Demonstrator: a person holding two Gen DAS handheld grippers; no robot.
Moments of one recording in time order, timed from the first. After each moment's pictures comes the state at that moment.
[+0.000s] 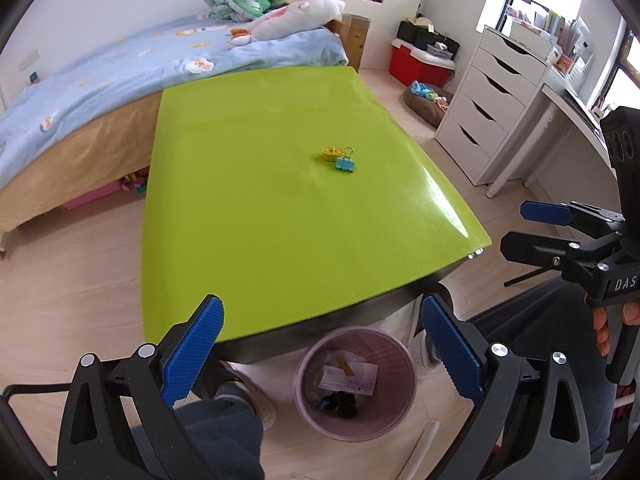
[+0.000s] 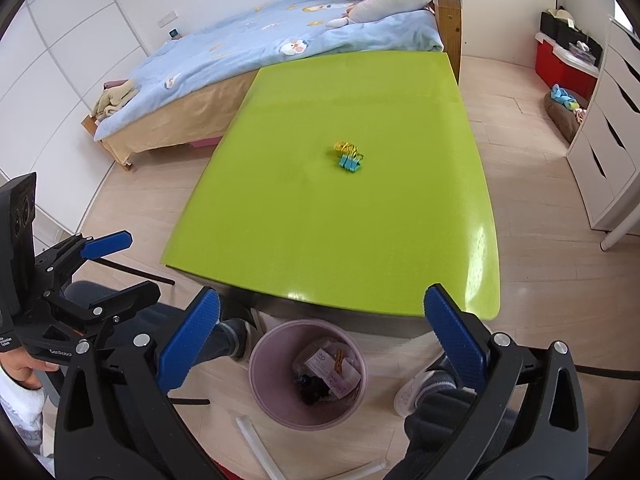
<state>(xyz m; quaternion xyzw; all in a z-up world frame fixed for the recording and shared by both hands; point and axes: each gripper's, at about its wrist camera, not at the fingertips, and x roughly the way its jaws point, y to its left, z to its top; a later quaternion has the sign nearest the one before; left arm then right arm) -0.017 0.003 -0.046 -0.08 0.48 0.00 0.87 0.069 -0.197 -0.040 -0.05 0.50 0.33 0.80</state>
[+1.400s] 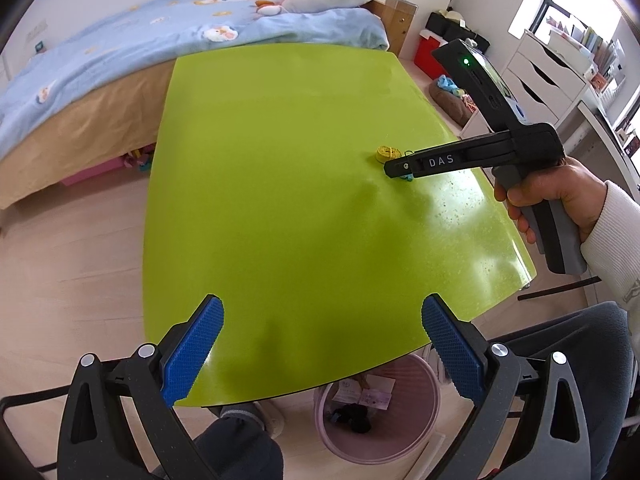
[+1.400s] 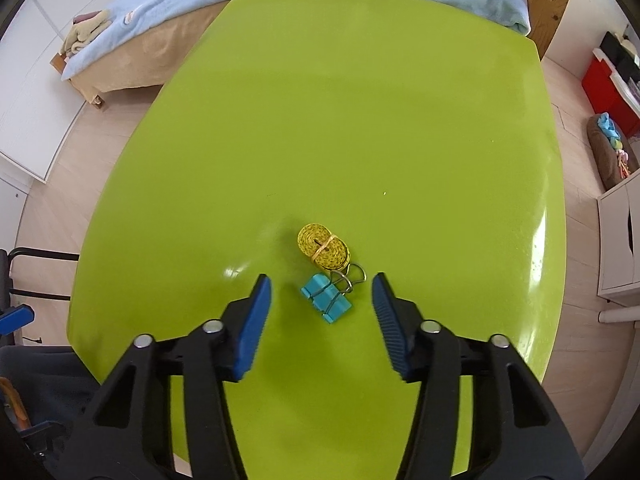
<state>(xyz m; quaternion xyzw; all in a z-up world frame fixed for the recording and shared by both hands) 0.039 0.054 -0.086 -0.12 0.51 0.02 0.85 0.249 -0.060 -0.145 -0.17 0.57 0.33 0.73</state>
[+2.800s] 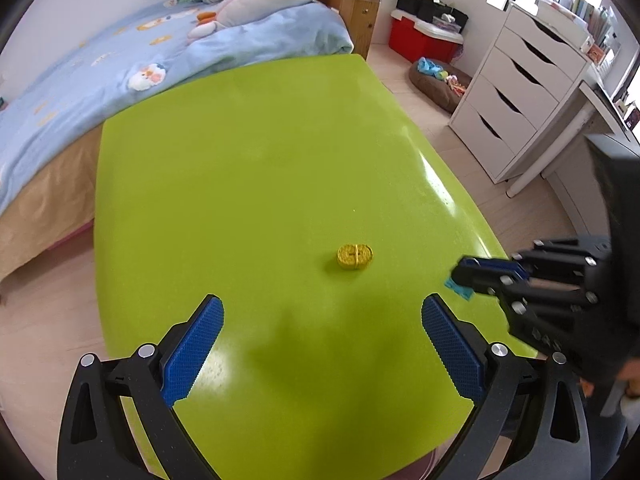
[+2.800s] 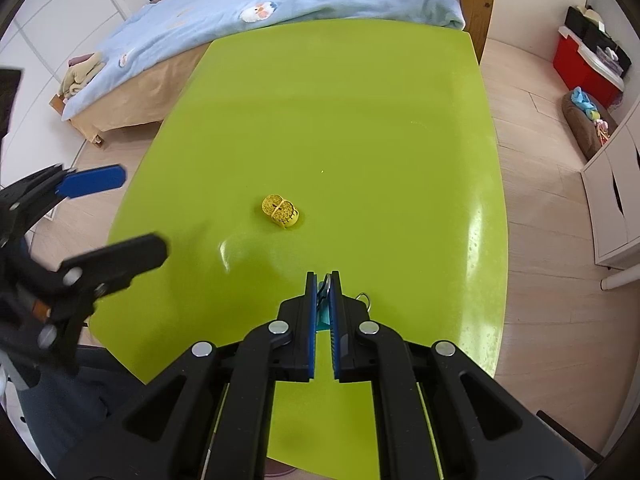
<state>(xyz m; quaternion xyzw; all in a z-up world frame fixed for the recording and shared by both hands) 0.187 0.021 -0.079 -0.05 0.54 -0.02 0.84 0.236 -0.119 -0.106 -0.11 0.55 0.31 0.77</state>
